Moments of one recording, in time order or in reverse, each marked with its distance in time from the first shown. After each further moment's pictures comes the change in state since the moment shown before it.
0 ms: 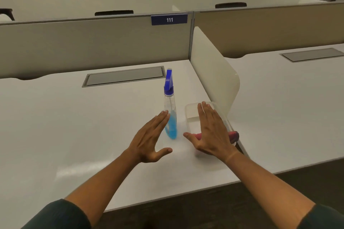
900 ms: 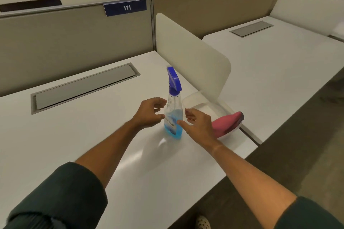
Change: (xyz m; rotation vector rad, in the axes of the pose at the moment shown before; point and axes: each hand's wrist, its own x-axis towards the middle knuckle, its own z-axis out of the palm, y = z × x) left_hand 0.113 -0.094 -0.029 -0.591 -0.303 -0.222; right_hand 0.044 -0.102 0.036 0.564 0.174 0.710
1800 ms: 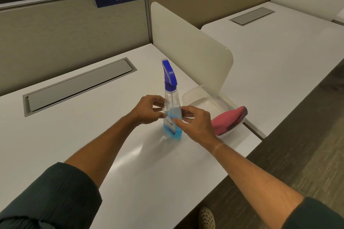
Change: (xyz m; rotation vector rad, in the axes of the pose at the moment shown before) left_hand 0.017 -0.003 -0.006 0.051 -0.156 0.000; right_hand 0.002 0.000 0.010 0.099 -0.025 -0.047
